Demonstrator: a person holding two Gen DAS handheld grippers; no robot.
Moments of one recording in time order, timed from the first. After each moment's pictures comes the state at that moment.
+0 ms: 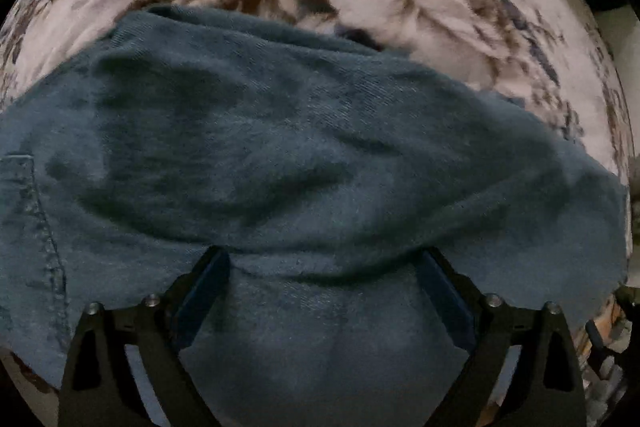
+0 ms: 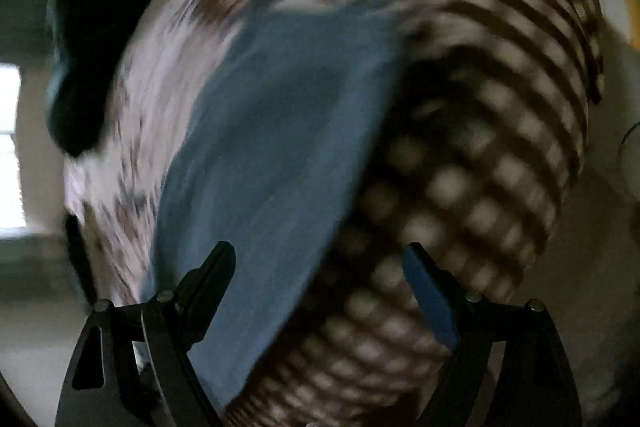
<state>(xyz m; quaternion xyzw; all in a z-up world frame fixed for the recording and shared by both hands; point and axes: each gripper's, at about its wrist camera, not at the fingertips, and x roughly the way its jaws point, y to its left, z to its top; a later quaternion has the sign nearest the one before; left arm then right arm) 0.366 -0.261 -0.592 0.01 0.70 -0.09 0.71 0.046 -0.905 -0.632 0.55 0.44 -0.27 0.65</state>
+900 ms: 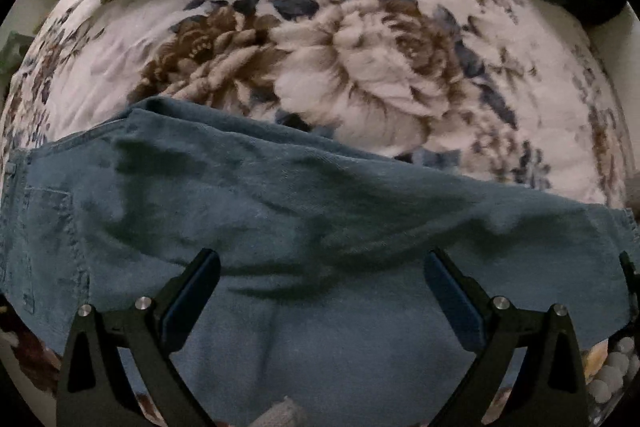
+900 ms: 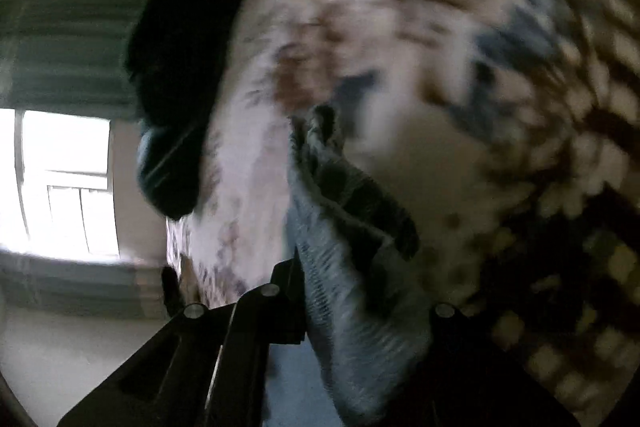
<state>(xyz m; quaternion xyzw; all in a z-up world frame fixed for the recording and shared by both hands) 0.365 -0.311 -0.526 0.02 0.65 -0.07 0.76 0.111 -0.949 -0.623 0.59 0.30 -0.17 0.73</state>
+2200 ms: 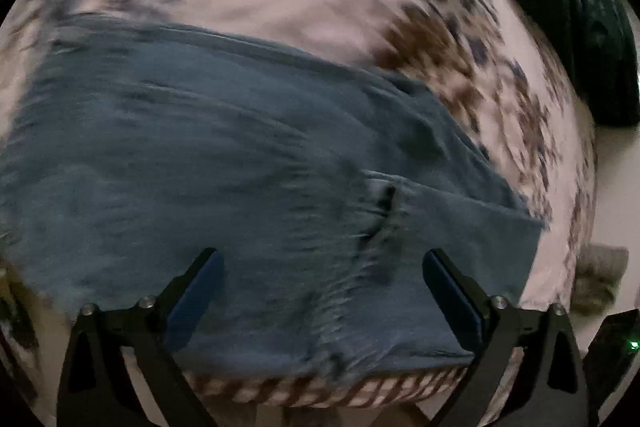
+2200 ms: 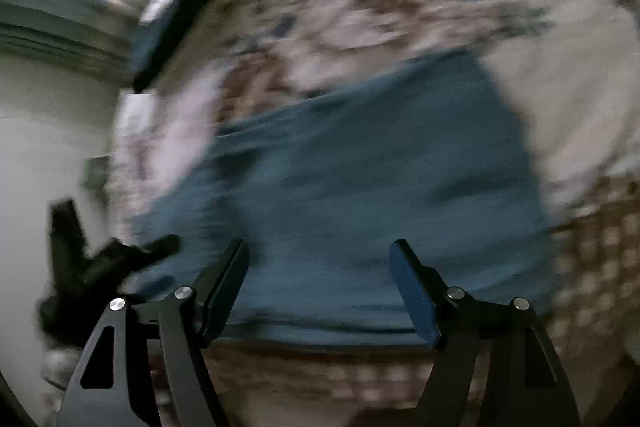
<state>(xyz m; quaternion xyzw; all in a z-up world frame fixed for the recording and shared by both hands) 0.372 -0.102 -0.539 -0.14 0.70 -0.06 0.70 0.289 -0.546 -0.613 0.32 0.58 -0.03 0.75</state>
